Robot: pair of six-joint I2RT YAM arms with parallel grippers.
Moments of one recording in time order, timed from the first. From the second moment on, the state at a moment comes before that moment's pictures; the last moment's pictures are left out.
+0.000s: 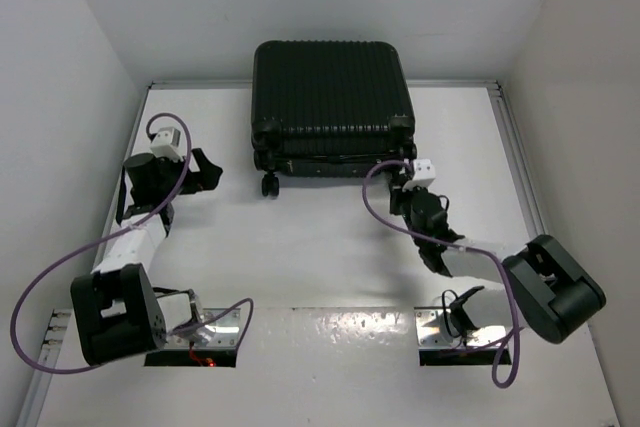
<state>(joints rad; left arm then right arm) 0.26 1.19 0.58 0.17 0.46 -0.14 0.53 1.33 0.28 0.82 0.37 0.20</state>
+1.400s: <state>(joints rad) -0.07 1.12 0.50 0.30 0.06 -0.13 0.50 1.76 0.38 1.27 0.37 0.25</state>
